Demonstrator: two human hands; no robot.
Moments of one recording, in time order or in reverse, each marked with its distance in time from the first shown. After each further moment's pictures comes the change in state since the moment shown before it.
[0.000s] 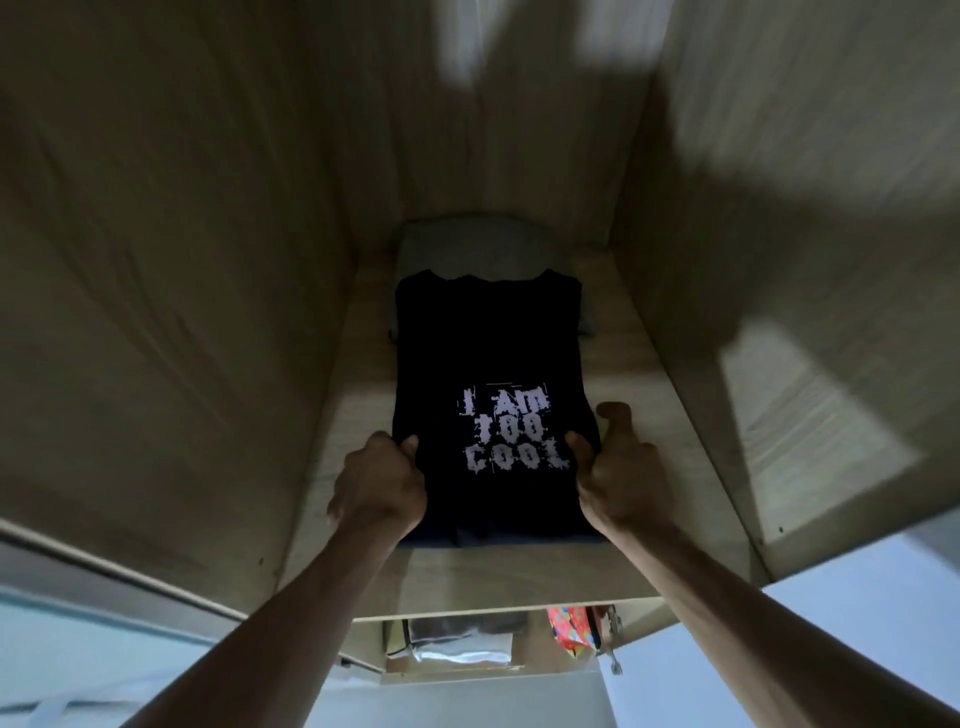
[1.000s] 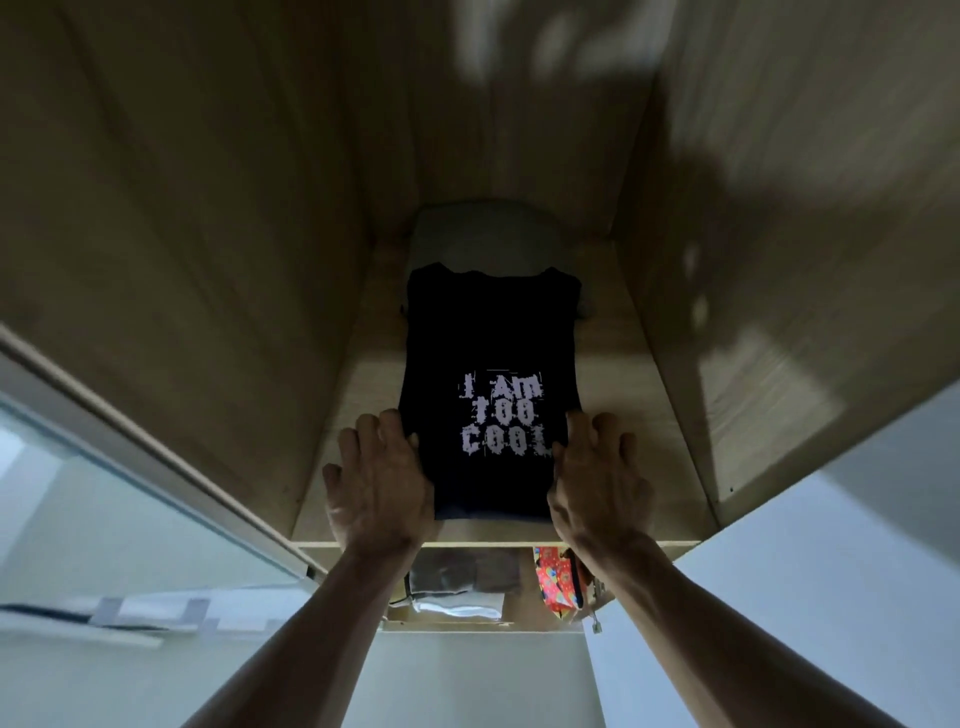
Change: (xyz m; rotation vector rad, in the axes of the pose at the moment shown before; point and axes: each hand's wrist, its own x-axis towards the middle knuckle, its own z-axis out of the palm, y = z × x) left_hand -0.071 -0.020 0.006 0.277 0.343 0.250; right_hand -0.057 0.006 -0.004 -0.438 0.017 -0.168
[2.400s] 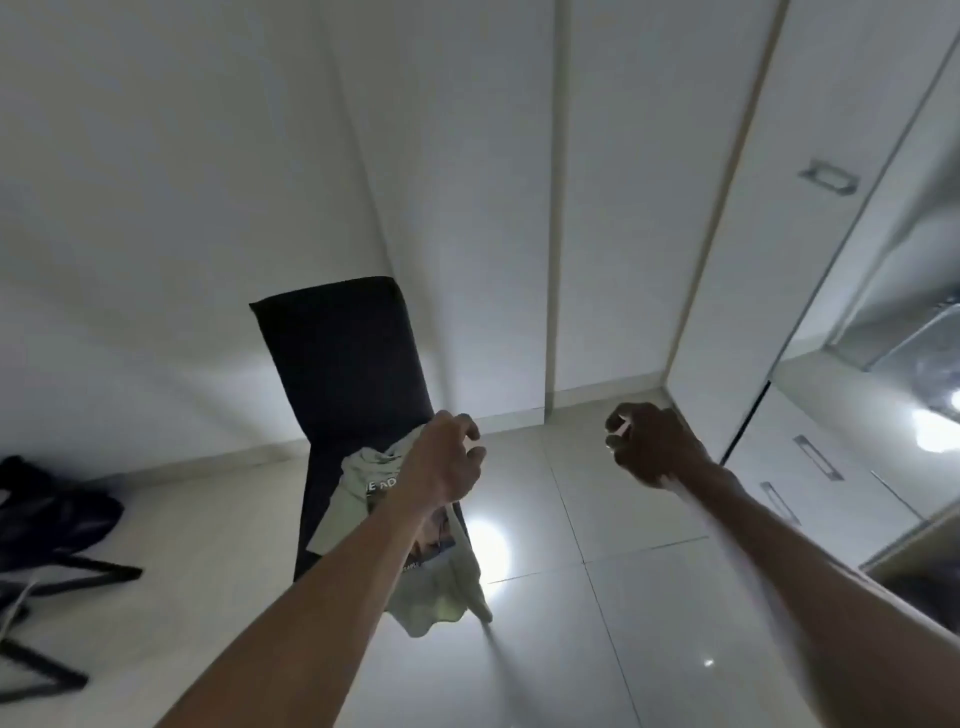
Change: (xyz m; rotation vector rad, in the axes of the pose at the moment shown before) left_hand -0.817 -0.248 -0.566 -0.216 0.137 -1.065; right_hand -0.713 -0.218 -0.363 0.097 -0.698 -1.267
